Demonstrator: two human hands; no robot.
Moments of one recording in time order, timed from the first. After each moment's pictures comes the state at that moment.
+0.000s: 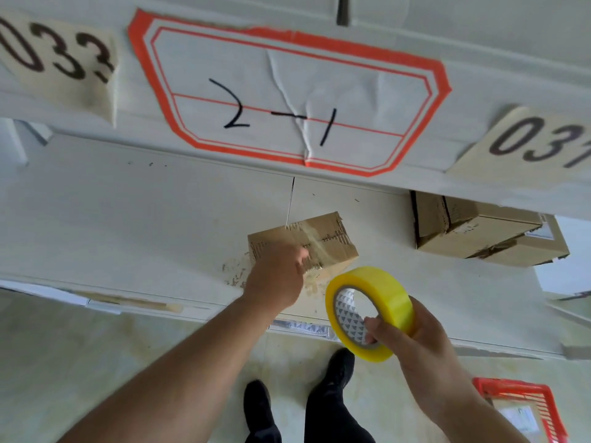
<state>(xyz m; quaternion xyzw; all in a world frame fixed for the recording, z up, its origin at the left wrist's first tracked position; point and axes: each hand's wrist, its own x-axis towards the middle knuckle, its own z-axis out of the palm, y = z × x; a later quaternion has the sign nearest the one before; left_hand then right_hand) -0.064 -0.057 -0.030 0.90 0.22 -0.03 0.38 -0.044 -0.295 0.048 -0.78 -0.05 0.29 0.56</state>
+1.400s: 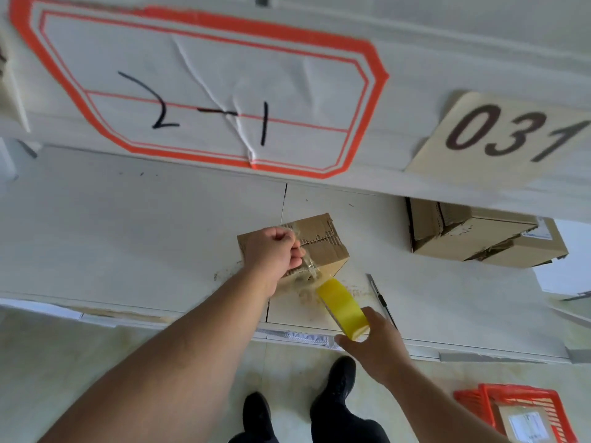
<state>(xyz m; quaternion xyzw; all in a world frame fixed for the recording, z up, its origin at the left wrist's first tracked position) -0.011 -0.048 -0.041 0.52 0.44 0.07 0.73 -0.010 -0.297 -0.073 -0.92 -0.12 0.28 0.23</state>
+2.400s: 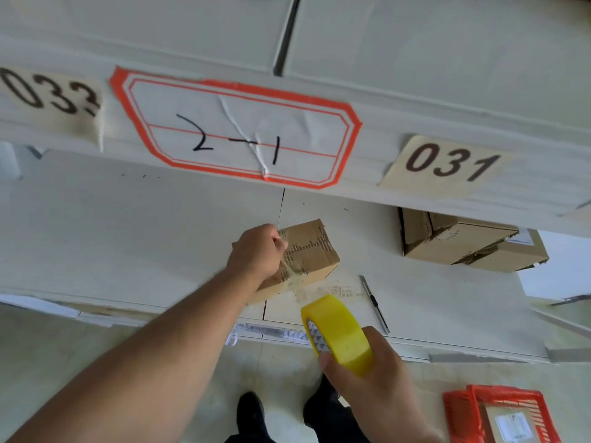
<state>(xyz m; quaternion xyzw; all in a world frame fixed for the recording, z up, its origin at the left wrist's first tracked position) -0.029 -0.019 -0.031 0.85 0.33 -0.01 0.40 -0.091 -0.284 0.054 -0.88 -0.03 0.28 0.39</state>
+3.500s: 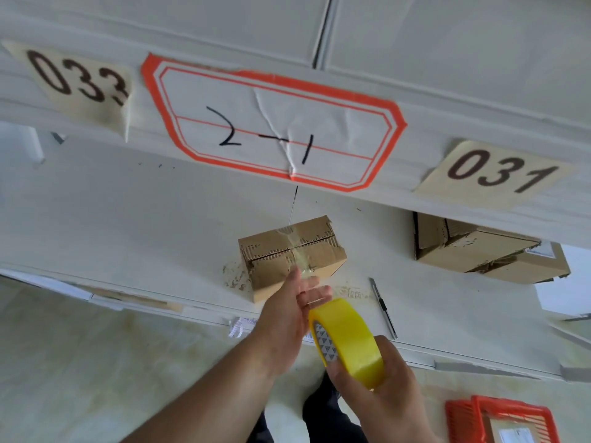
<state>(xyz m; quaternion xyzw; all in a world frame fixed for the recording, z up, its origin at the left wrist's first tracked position) -0.091 -0.116 -0.014 0.29 0.41 -0.02 0.87 -0.091 -0.291 0.047 -0.86 -0.07 0.27 0.43</state>
